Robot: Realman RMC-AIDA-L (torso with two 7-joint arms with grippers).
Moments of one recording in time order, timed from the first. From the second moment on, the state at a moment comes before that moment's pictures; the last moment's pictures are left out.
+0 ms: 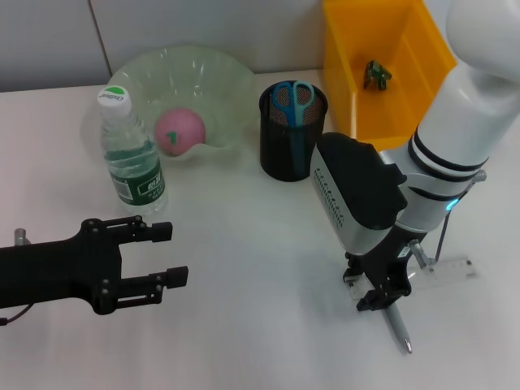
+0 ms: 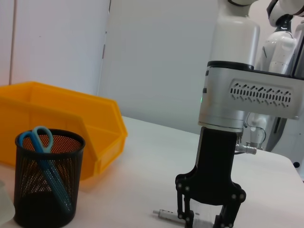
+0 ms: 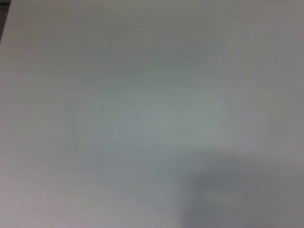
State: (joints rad) left arm -0.52 -2.07 0.56 0.61 2.14 1.78 -1.19; right arm 0.83 2.09 -1.54 -0.94 -2.57 -1.55 1.75
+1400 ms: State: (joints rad) left arm -0.52 -2.06 0.58 0.62 2.13 1.80 -1.19; right arm 0.64 2.08 -1.21 -1.21 -1.90 -0.98 1.82
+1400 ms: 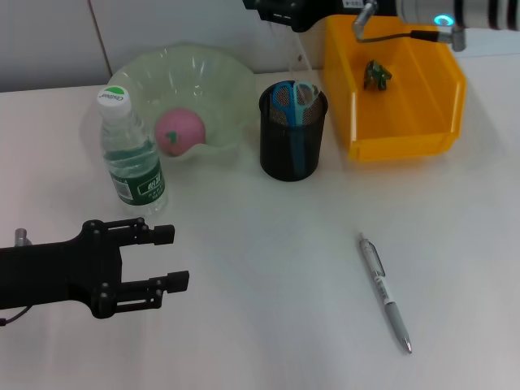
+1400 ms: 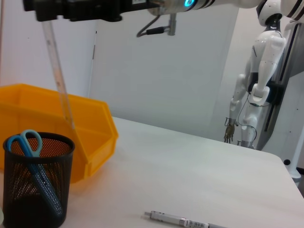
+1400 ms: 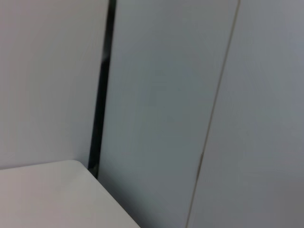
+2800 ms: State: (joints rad) left arm -0.52 -2.06 0.58 0.62 2.14 1.80 -1.18; right arm 0.67 2.09 -1.38 -0.88 -1.62 -0.65 1.69
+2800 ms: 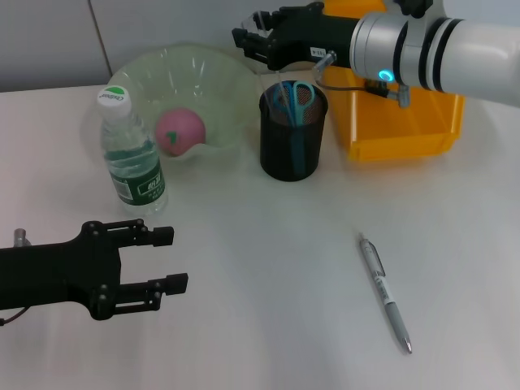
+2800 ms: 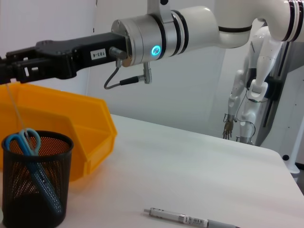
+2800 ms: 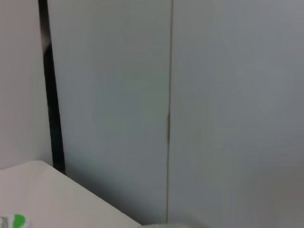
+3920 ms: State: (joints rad) left arm -0.53 -2.06 0.58 0.62 2.14 1.80 -1.19; right arm 0.59 2.08 -1.38 -0.96 -1.59 -0.65 1.69
